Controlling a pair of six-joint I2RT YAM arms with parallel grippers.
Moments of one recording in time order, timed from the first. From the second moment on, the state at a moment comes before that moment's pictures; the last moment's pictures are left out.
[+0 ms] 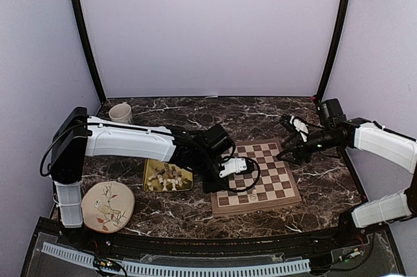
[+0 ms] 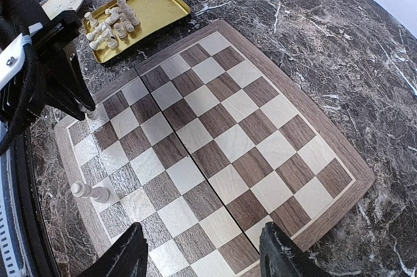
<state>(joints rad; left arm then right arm) -1.10 1.98 1.47 -0.57 0.14 0.36 0.28 1.22 0.79 -0.50 -0.67 -0.54</state>
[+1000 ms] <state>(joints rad) -1.10 2.01 1.48 -0.60 0.14 0.33 0.28 1.22 0.79 -0.50 -0.68 -0.55</state>
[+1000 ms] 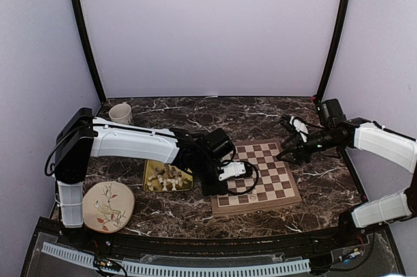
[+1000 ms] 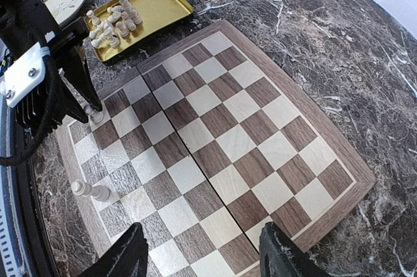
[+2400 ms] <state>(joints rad) -0.88 1.46 1.11 -0.48 -0.34 -0.18 0.28 1.24 0.79 -0.51 -0.70 -0.57</state>
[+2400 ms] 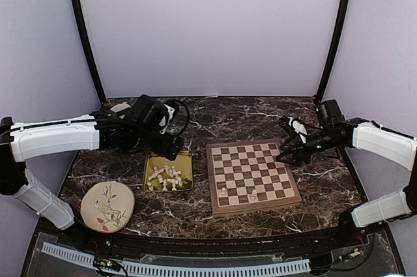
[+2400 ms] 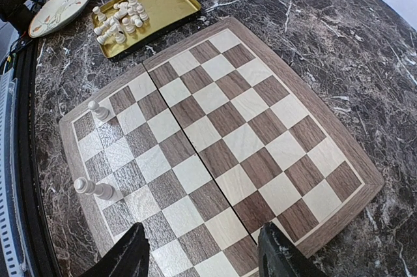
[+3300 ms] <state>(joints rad) -0.75 1.53 1.00 -0.86 -0.10 -0.45 0.28 1.24 0.79 -0.51 -0.70 -0.59</state>
